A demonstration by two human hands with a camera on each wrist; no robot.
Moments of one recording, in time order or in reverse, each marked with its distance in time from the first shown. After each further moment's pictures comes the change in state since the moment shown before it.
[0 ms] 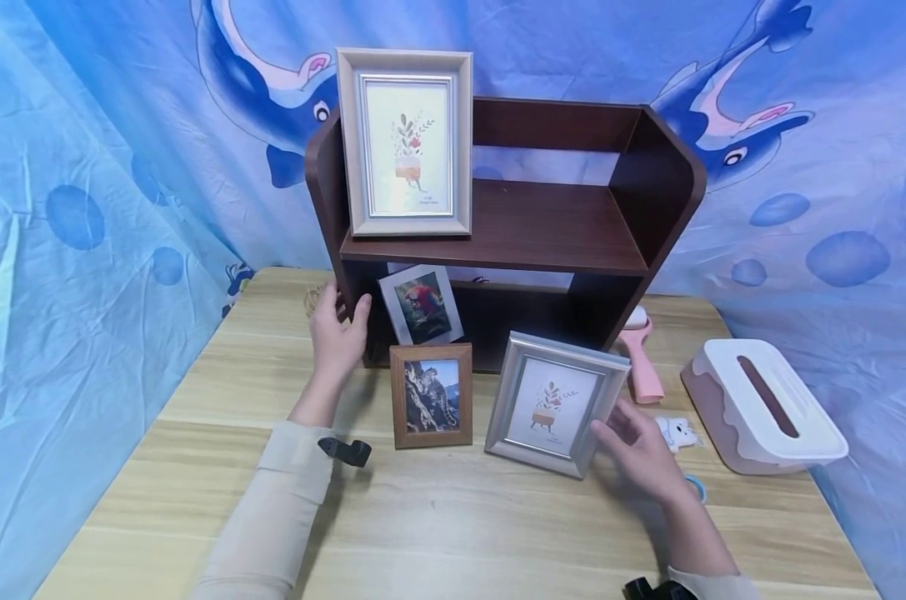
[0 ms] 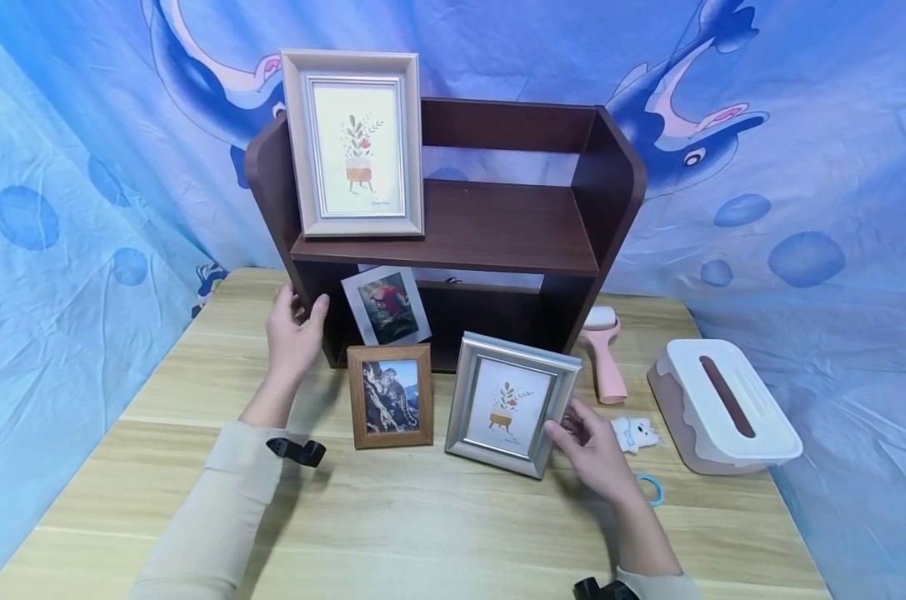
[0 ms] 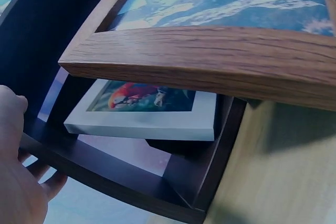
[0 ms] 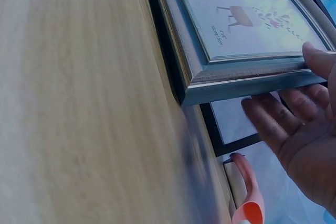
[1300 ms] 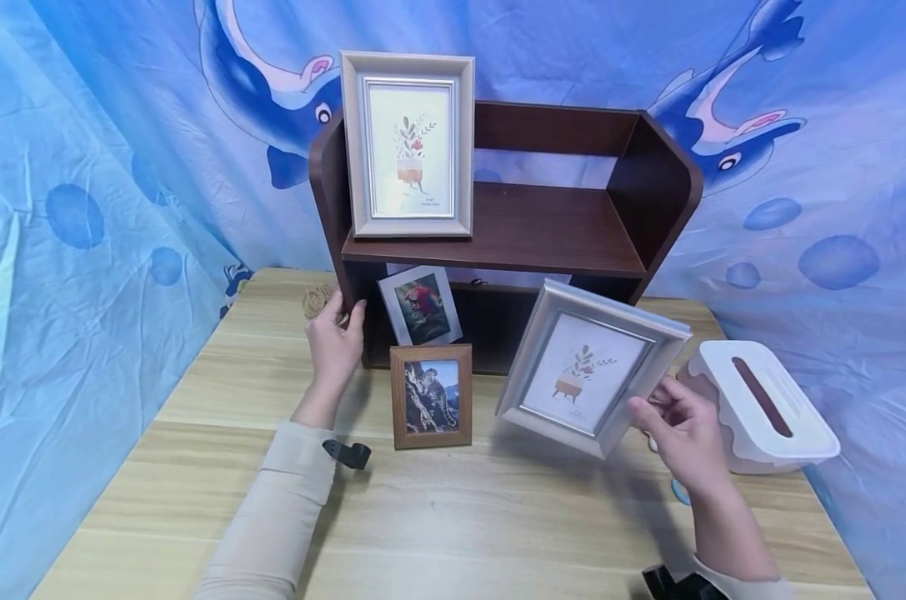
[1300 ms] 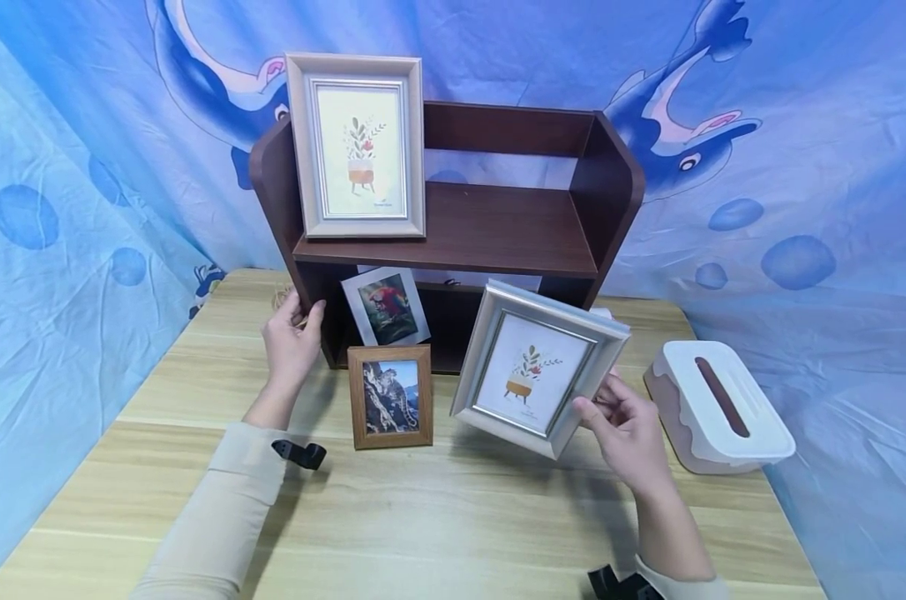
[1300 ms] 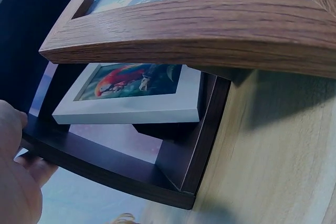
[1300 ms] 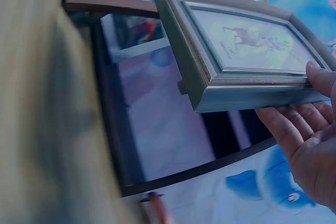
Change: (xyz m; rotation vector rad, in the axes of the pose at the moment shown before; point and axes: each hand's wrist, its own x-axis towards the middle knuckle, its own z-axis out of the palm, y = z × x) left_hand -0.002 -0.008 0.003 0.052 0.102 0.106; right_hand 0.006 -0.072 -0.022 0.311 0.191 -0.275
